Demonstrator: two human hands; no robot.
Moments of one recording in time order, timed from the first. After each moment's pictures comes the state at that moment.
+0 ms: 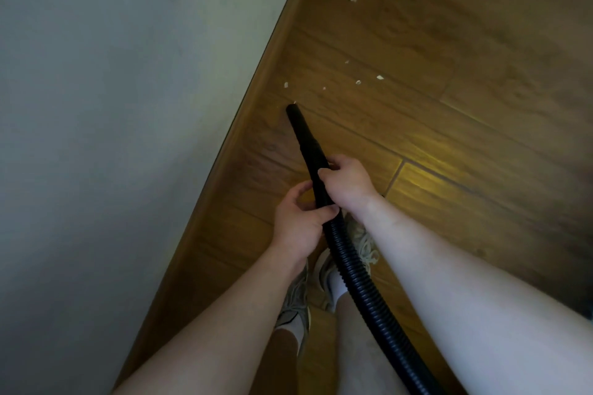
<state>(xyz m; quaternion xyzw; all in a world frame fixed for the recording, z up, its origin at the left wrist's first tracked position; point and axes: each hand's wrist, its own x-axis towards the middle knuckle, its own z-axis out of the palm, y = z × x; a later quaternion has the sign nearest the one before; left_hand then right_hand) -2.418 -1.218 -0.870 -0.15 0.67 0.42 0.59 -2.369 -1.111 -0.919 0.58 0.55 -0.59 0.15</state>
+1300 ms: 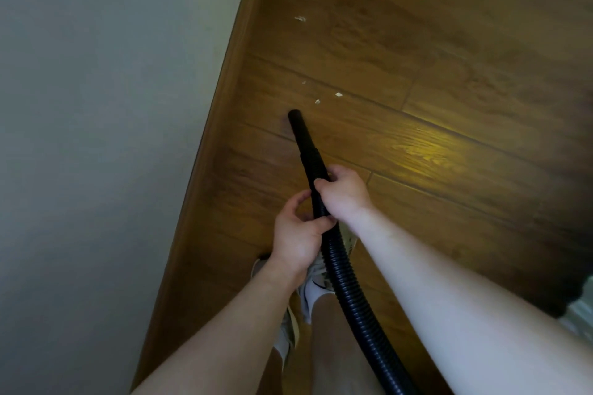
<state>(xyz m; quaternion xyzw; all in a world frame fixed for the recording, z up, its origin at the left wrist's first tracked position) -2.386 -1.126 -0.861 -0.16 0.69 0.36 0.60 -2.330 -1.034 -0.911 0.63 0.48 -0.59 0.14</state>
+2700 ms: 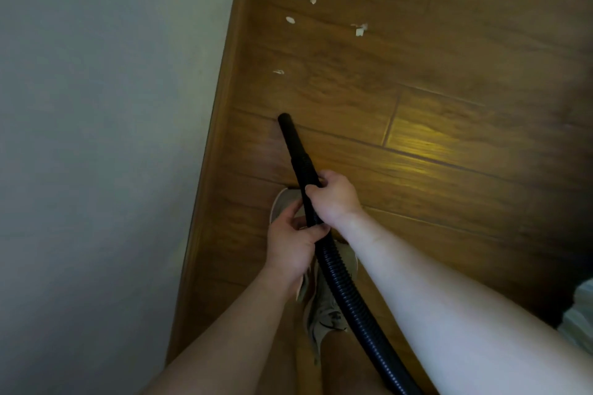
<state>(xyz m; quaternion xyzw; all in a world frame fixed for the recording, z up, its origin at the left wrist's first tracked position) -2.437 -1.055 -0.873 -0.11 0.69 0.35 0.63 -2.378 -0.963 -0.914 0.65 0.46 -0.59 0.11</state>
